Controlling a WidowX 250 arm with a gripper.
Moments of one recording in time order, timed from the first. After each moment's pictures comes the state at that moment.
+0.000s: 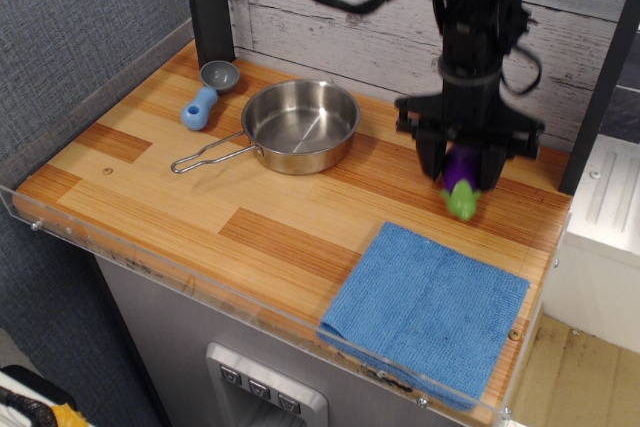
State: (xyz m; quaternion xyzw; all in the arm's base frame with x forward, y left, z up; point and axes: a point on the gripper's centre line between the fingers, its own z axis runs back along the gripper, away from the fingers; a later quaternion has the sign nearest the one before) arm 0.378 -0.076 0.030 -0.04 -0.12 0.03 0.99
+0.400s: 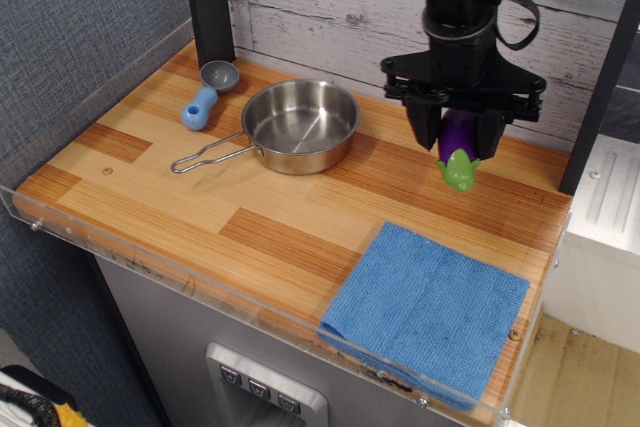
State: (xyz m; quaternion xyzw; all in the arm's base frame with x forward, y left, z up) arm 0.354 -0.074 0.073 -0.05 -0.15 0.03 0.99
